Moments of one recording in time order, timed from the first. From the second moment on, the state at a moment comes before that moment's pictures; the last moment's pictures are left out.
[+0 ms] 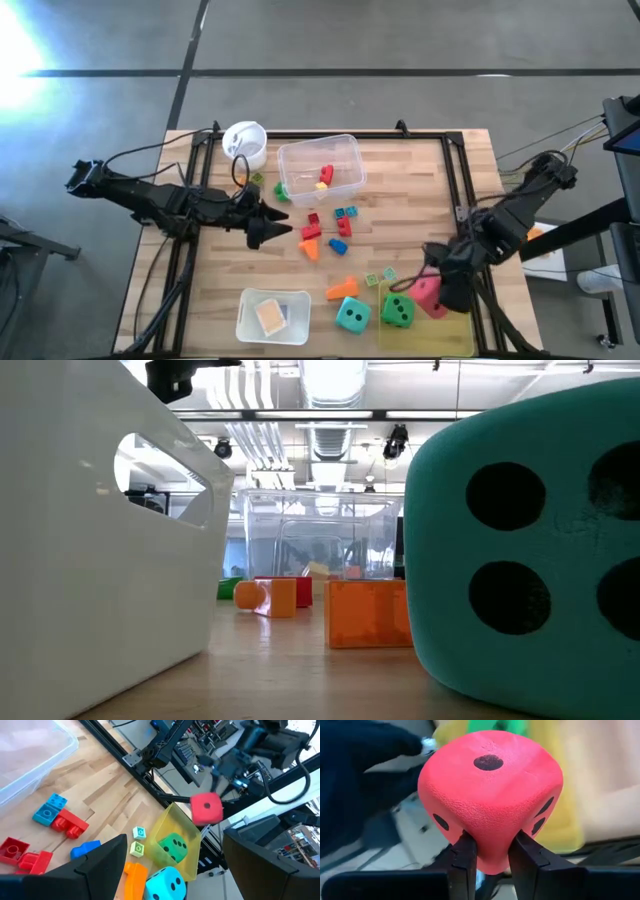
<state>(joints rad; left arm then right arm) -0.26 1.02 0.84 -0.12 -0.23 -0.89 0.71 1.28 1.36 -1.23 -0.23 1.25</state>
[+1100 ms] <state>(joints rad) -0.24 1.02 0.84 -0.14 -0.20 -0.81 0.60 1.45 1.05 -1.04 -0.64 1.02</state>
